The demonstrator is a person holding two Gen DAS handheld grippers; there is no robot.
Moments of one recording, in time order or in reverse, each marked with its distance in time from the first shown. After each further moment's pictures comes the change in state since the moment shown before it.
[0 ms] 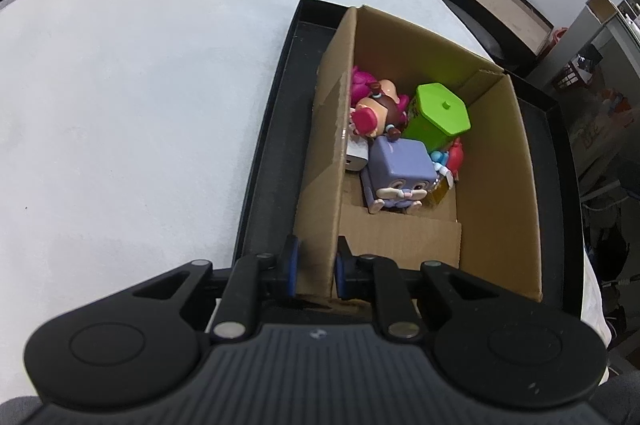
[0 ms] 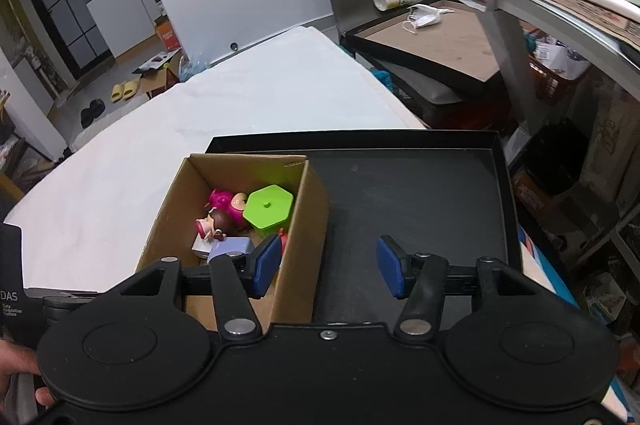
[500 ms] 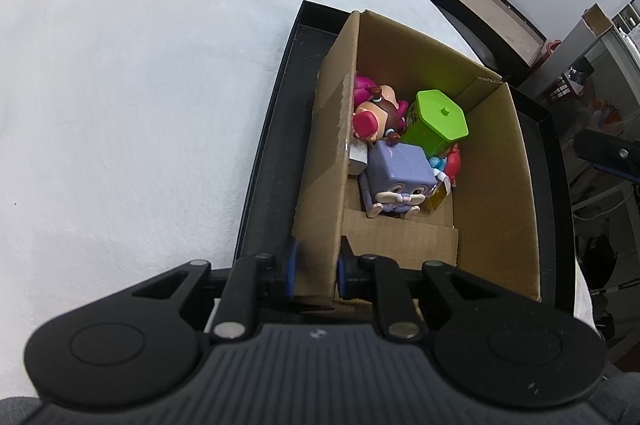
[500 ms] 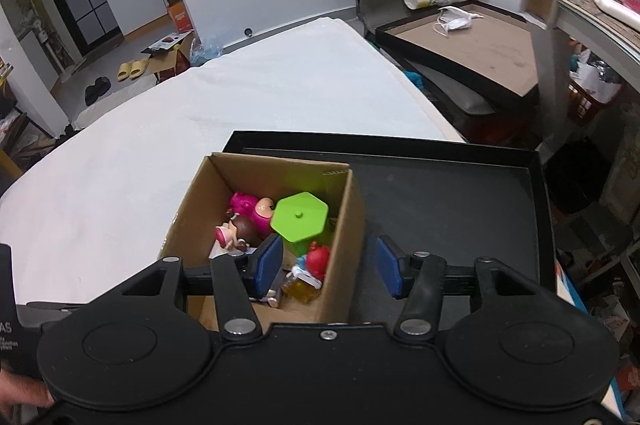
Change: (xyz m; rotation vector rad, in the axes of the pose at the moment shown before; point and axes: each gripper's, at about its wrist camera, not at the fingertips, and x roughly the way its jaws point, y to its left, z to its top) left arm 0.004 0.013 -0.002 -0.025 -0.024 -0.046; right arm 0.027 0.042 0.014 -0.078 0.029 -0.003
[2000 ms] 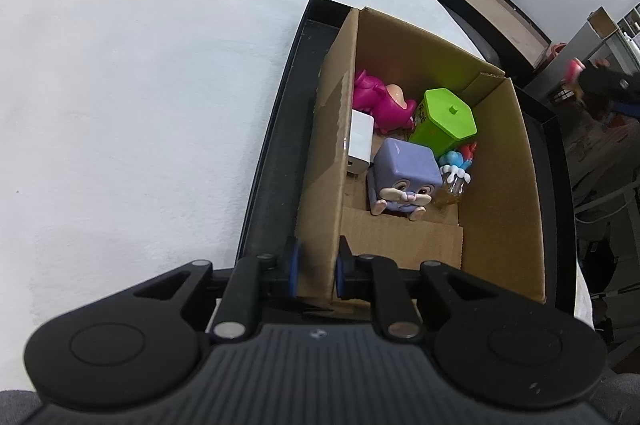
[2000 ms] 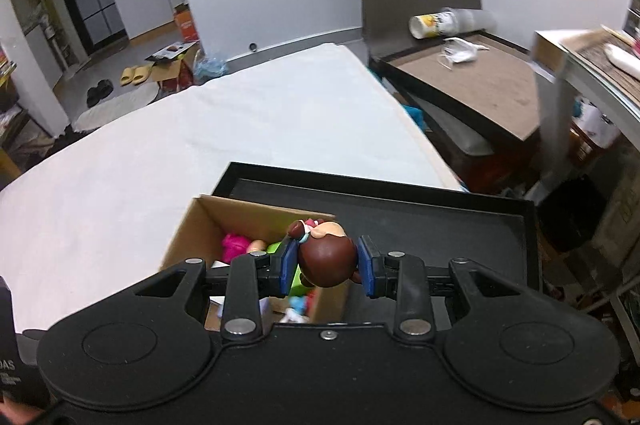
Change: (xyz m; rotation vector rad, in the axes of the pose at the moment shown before) left arm 0.002 0.005 -0.002 -0.027 0.004 -0.004; right arm 0.010 0.011 0.038 -0.087 -0.036 -0.004
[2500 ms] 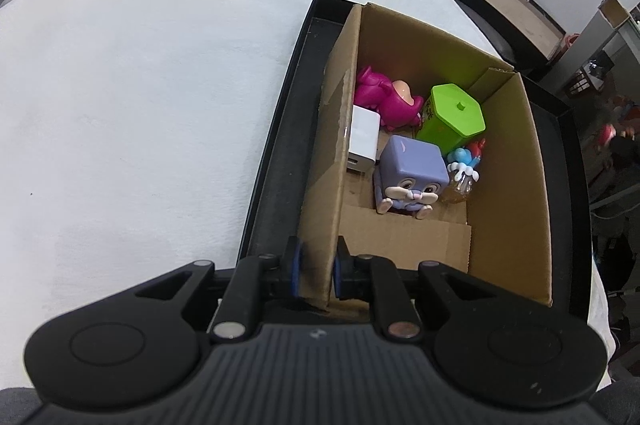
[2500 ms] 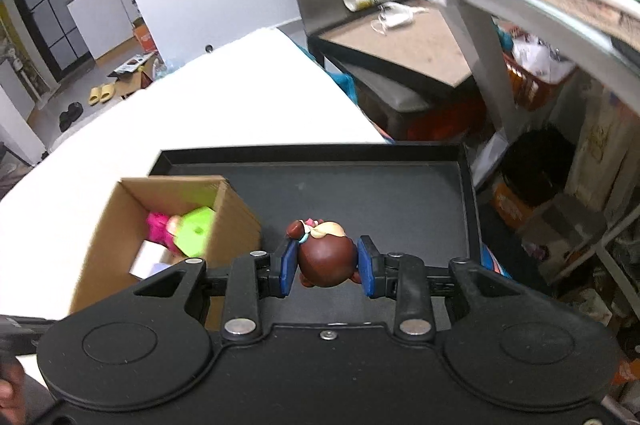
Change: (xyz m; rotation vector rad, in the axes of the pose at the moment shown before) left arm 0.000 -0.014 0.001 0.017 0.009 0.073; right arm -0.007 -0.083 -0.038 0.140 0.002 -0.040
